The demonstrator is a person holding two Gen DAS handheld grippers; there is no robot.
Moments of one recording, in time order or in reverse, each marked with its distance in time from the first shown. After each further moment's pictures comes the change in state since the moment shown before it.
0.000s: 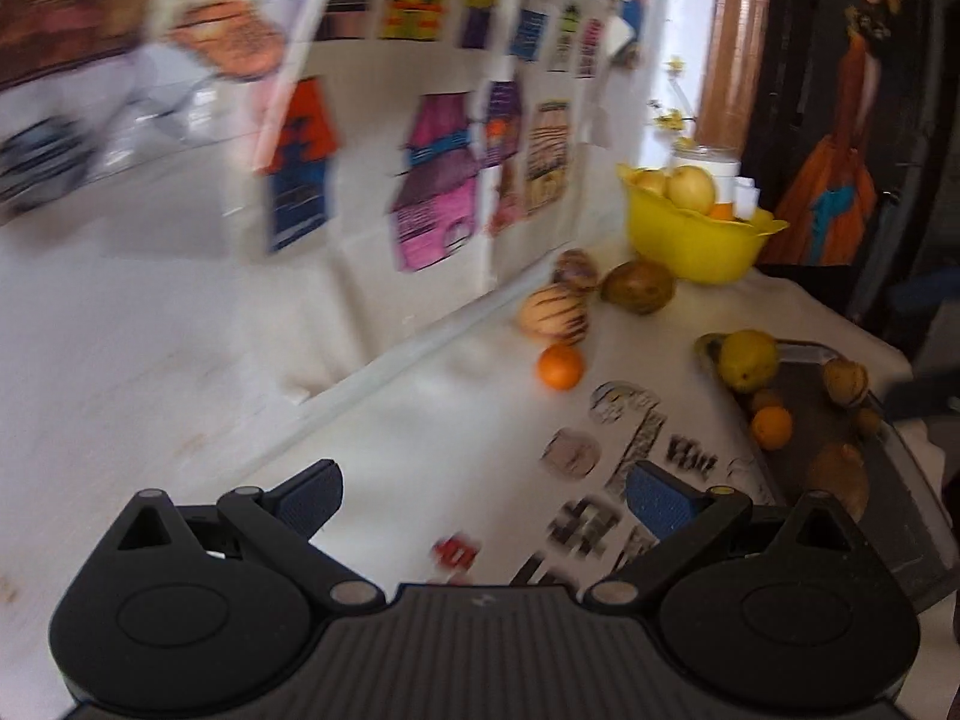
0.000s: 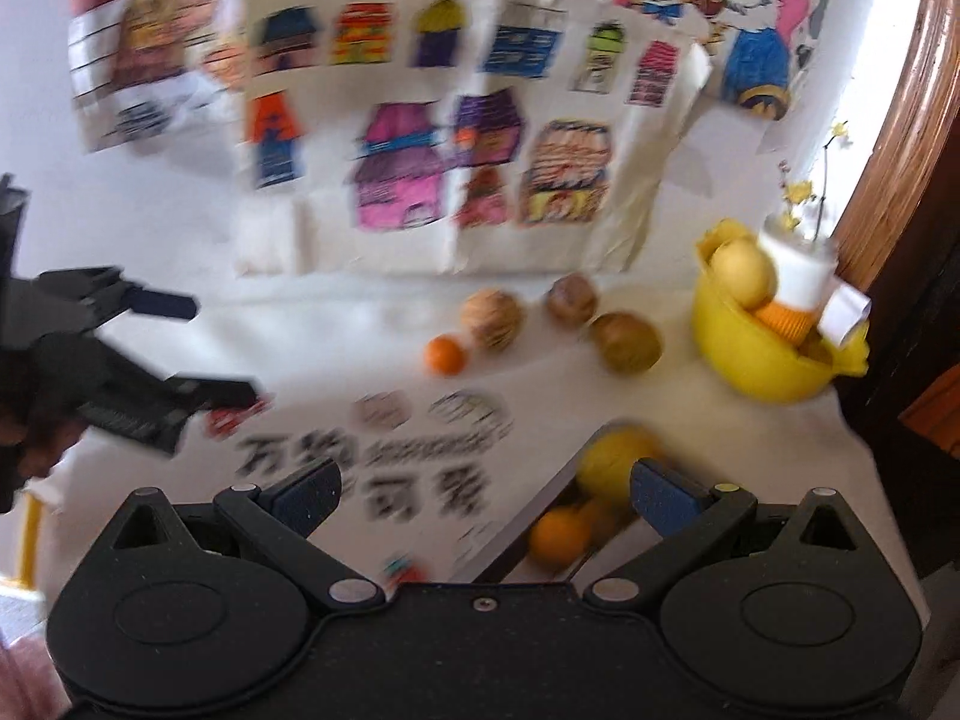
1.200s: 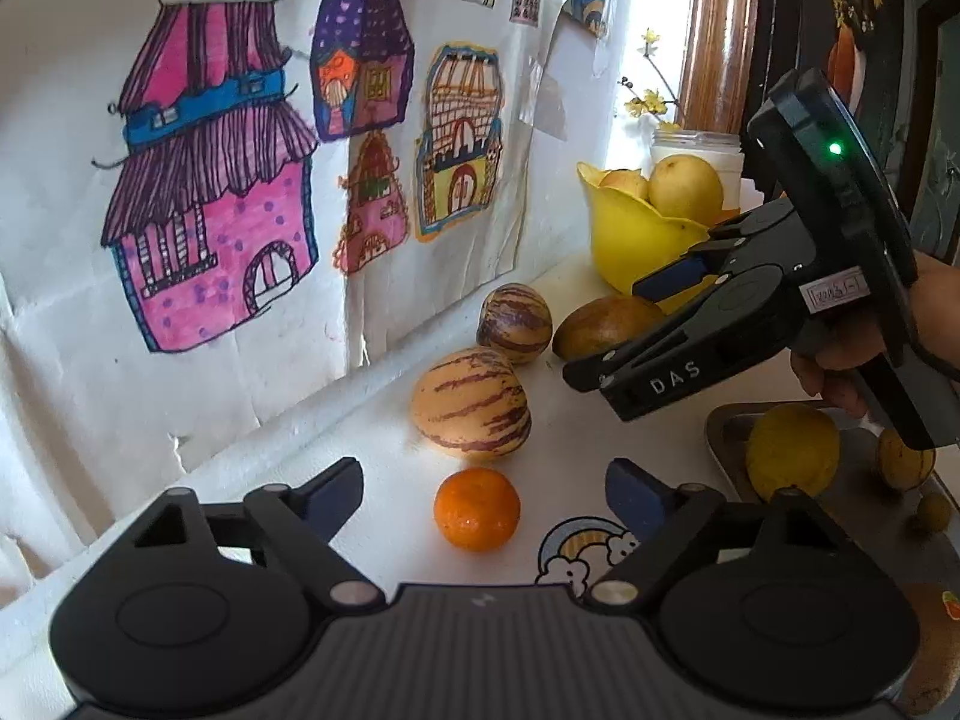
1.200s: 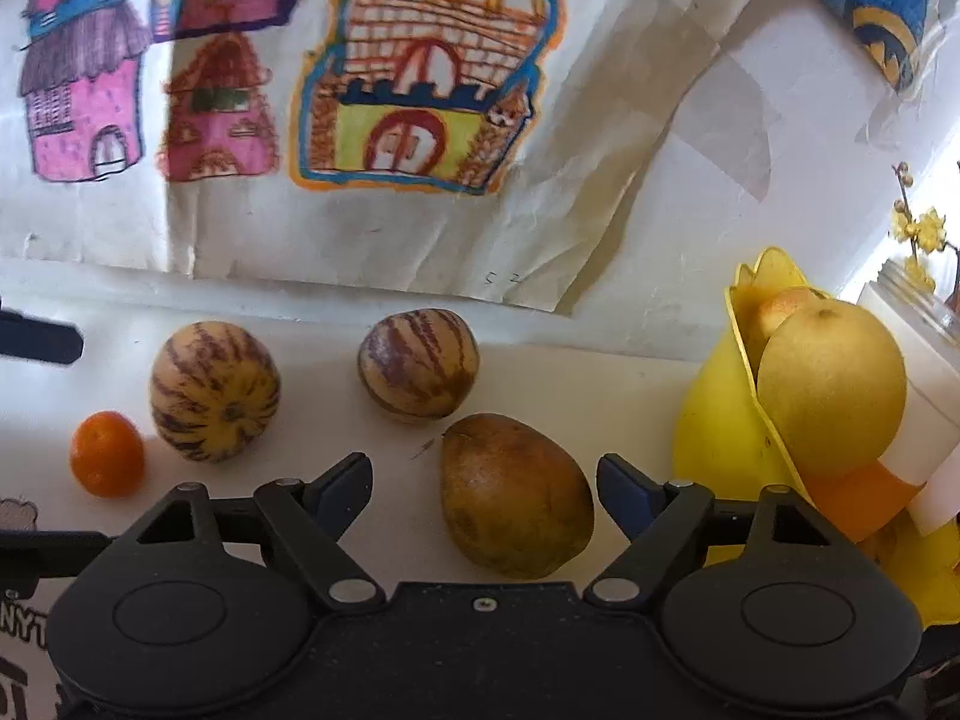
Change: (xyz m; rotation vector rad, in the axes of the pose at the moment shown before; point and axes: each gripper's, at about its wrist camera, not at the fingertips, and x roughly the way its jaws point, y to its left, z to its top) left arm 0.143 -0.043 0.036 0.023 -0.049 -0.061; right arm 0.228 -0.070 0.075 -0.159 0.037 -0.077
